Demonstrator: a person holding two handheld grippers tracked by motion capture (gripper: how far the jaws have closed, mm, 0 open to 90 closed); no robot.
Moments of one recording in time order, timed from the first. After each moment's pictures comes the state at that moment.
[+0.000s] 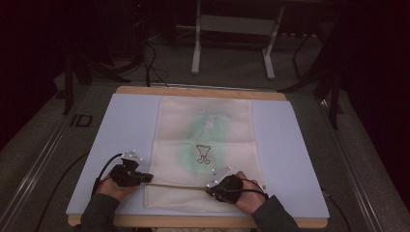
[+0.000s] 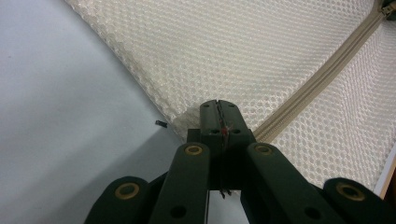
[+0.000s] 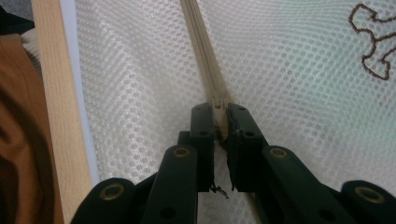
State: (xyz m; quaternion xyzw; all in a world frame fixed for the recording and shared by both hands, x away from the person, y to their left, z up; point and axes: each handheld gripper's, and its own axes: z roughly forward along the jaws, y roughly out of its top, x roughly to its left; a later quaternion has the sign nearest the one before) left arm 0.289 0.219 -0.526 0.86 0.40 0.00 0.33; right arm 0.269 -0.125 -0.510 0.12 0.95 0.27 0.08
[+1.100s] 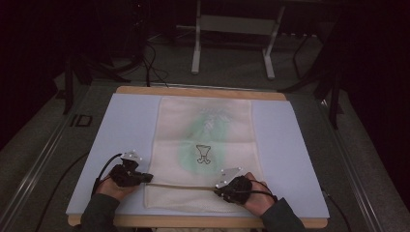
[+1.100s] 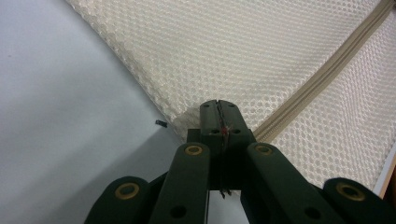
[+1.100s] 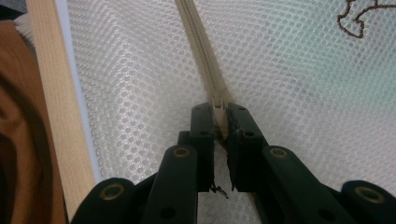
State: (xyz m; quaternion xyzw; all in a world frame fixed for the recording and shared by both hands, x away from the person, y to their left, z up) left arm 0.289 0.220 -0.527 0.85 0.40 -0.01 0.33; right arm 0.266 -0.148 -0.508 0.13 0.95 0.27 0.09
